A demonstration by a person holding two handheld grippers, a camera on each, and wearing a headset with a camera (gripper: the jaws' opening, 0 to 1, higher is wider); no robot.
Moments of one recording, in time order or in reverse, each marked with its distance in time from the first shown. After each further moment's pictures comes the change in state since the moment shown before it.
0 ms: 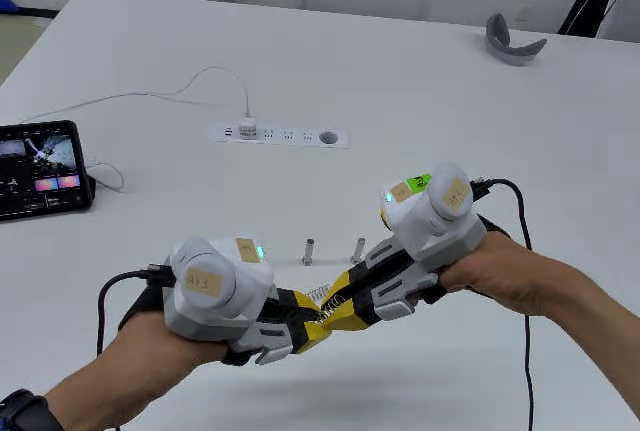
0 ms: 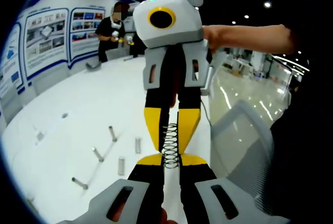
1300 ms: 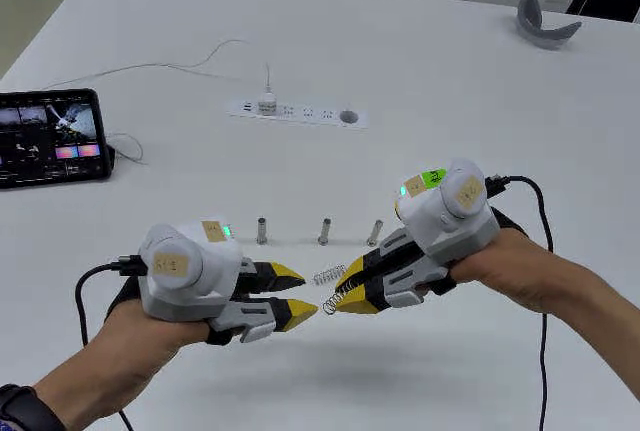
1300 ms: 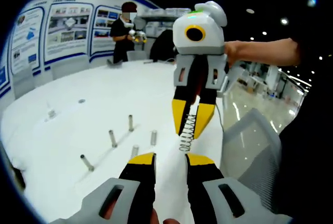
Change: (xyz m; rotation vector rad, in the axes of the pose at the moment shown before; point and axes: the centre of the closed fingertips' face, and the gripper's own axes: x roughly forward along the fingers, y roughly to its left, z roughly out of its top) left arm -0.025 0.033 -0.031 -0.146 -0.088 0.122; right arm 0.014 -0.017 -0.015 0.004 0.032 -0.044
